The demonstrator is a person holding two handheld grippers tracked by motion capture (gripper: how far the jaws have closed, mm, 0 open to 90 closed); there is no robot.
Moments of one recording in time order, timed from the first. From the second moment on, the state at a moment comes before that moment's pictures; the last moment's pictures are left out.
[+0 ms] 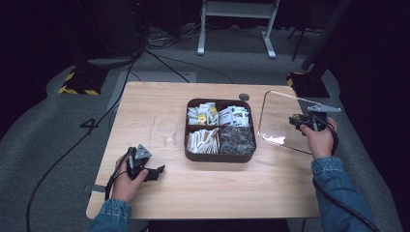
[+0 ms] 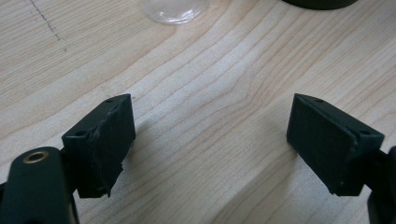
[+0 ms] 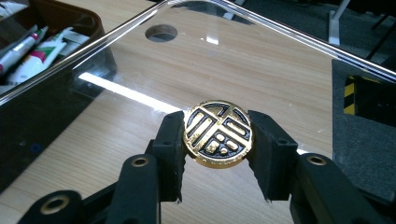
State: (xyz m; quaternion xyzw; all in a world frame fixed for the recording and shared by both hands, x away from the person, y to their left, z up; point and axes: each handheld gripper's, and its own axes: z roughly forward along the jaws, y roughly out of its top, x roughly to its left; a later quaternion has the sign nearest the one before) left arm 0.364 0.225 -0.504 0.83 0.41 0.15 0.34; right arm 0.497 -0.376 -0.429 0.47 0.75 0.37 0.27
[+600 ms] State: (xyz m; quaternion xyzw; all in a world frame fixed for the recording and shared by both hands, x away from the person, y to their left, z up) left arm 0.364 0.225 -0.504 0.83 0.41 0.15 0.34; right arm 0.502 -0.378 -0.459 0.48 0.76 0.35 0.26
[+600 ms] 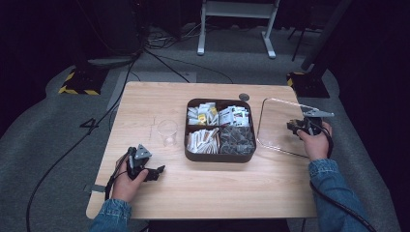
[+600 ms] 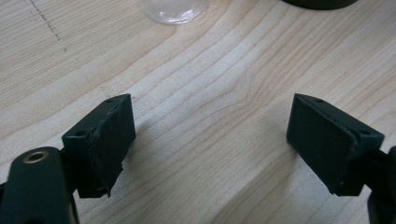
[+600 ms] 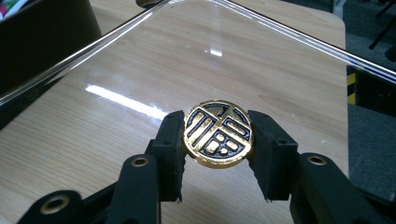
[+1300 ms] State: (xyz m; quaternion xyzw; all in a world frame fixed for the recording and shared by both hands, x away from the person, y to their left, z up) left arm 0.364 0.225 -0.504 0.83 0.41 0.15 0.34; right arm 0.504 -0.379 -0.483 0.49 0.77 0.33 0.24
